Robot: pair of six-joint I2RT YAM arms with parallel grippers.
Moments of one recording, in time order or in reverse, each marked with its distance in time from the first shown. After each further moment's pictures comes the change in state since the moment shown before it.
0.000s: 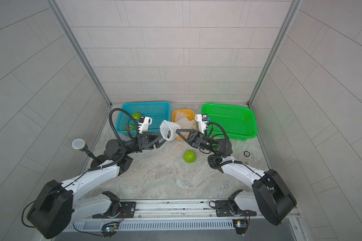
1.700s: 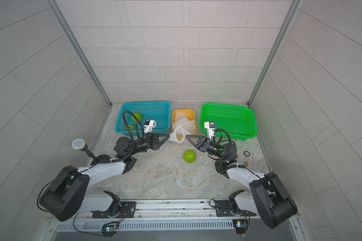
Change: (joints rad) left arm 0.026 0.209 -0.057 0.007 -0.050 0.030; right arm -0.177 -0.030 -0.227 -0.010 -0.090 0.015
